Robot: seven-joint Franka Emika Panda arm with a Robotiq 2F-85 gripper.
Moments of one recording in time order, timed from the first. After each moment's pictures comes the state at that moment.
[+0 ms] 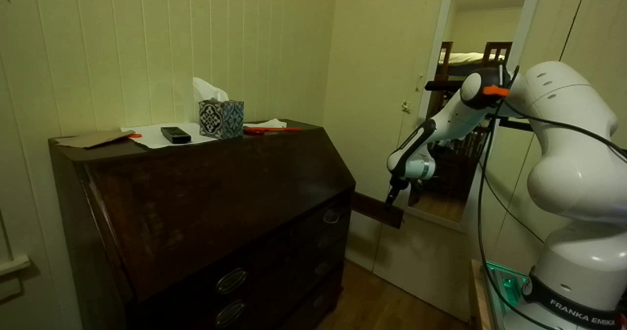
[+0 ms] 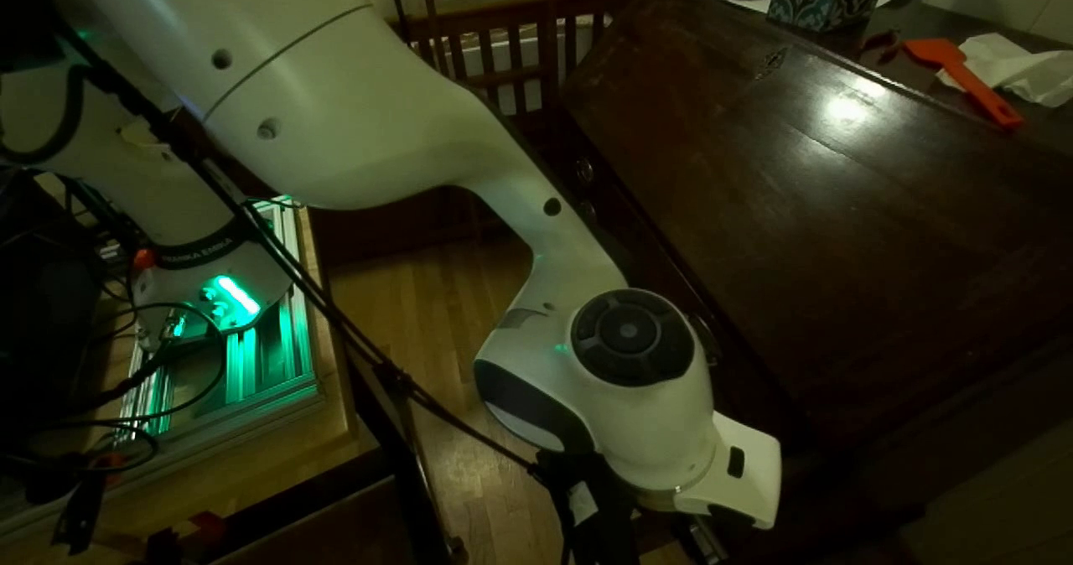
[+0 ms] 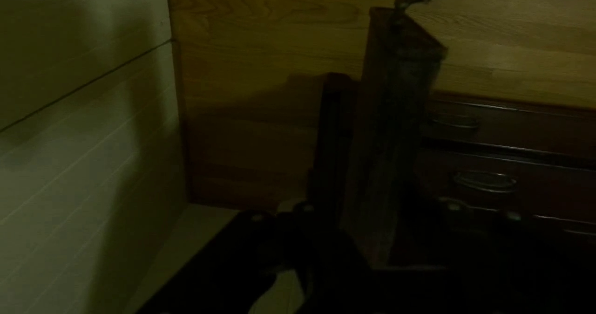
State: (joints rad) arm -1.09 0.86 0.13 -1.75 -0.07 2.84 -0.88
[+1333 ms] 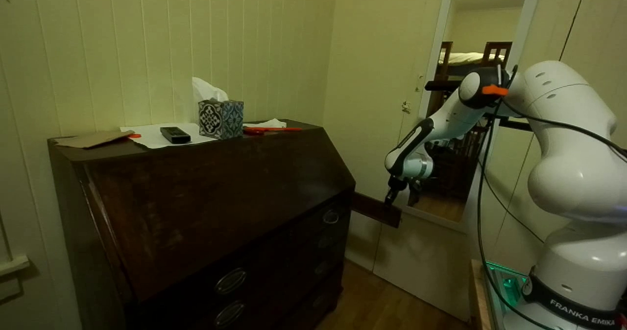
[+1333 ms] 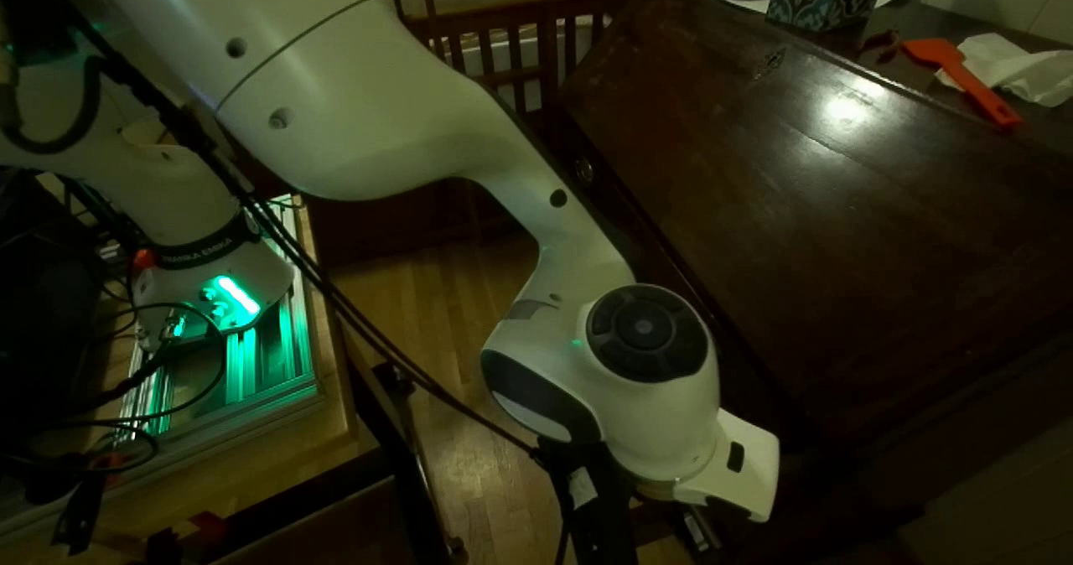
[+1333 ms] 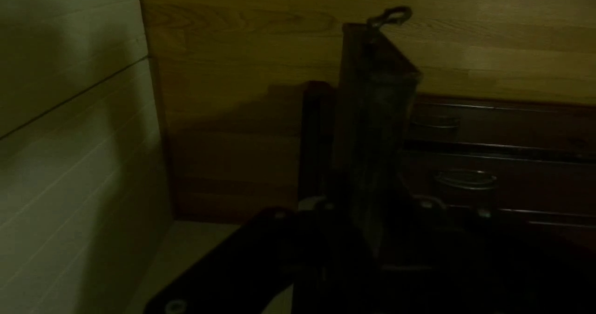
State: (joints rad) arm -1.08 0.86 0.13 -1.74 -0.04 2.78 -0.85
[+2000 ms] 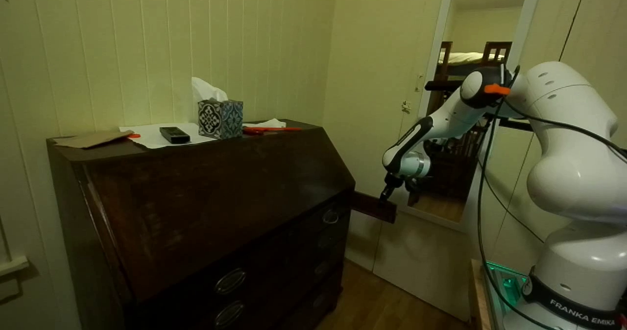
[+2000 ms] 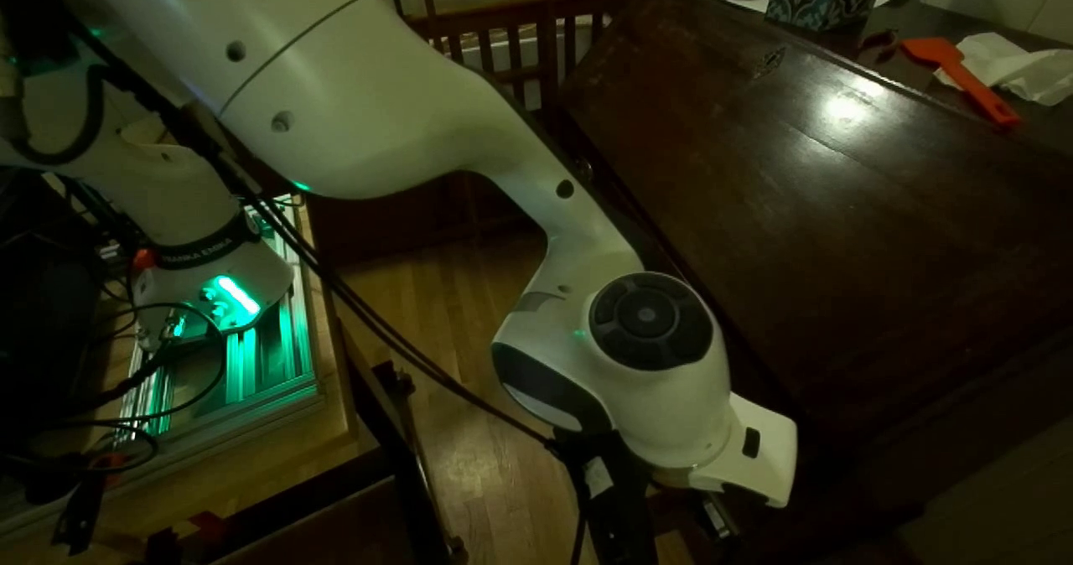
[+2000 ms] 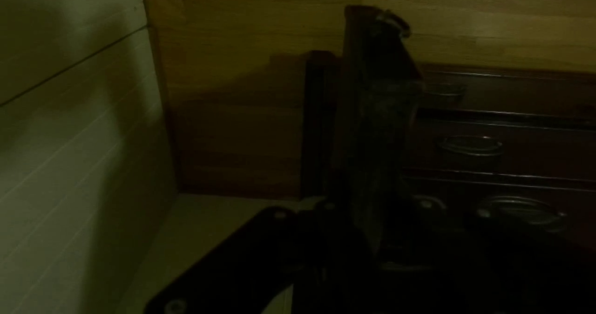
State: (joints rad) arm -1.10 0.87 0.18 -1.73 -0.03 2.82 -0.85
